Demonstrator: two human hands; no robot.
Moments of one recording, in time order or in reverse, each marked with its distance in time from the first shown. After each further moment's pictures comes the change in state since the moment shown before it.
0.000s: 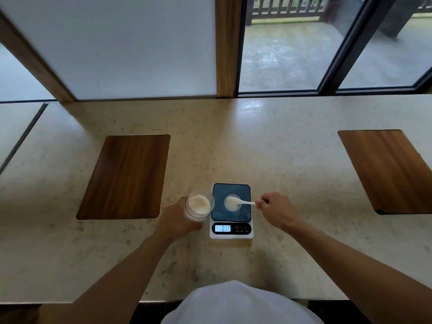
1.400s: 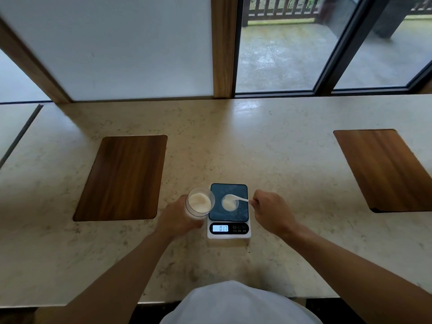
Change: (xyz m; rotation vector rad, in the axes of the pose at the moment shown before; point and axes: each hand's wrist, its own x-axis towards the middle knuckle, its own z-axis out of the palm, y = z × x) left_hand 0.008 0.001 0.007 0.011 0.018 0.072; right_hand -0.007 0.001 0.007 -0.254 0.153 -0.313
